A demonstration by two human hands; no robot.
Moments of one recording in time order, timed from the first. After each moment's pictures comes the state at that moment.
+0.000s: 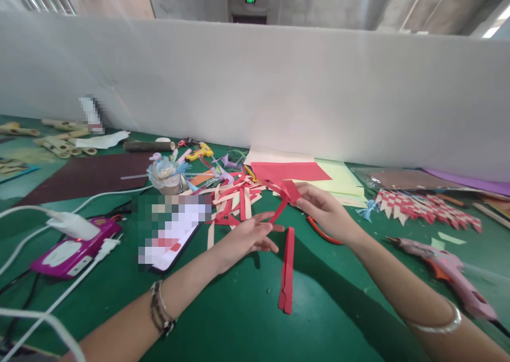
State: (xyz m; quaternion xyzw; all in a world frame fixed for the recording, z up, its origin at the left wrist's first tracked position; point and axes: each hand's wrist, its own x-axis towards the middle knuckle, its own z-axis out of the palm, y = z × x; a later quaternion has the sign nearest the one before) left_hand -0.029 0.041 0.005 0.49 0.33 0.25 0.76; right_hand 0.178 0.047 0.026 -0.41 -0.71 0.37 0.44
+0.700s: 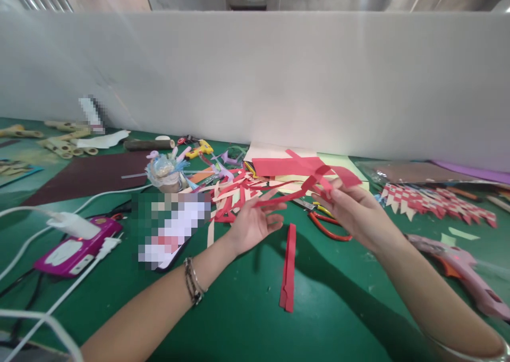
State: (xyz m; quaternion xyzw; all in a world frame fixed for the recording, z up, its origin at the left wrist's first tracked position) left_hand 0.000 0.068 -0.020 0.27 0.20 0.37 0.86; right_hand 0.198 0.026 0.031 -0.42 -0.54 0.47 0.55
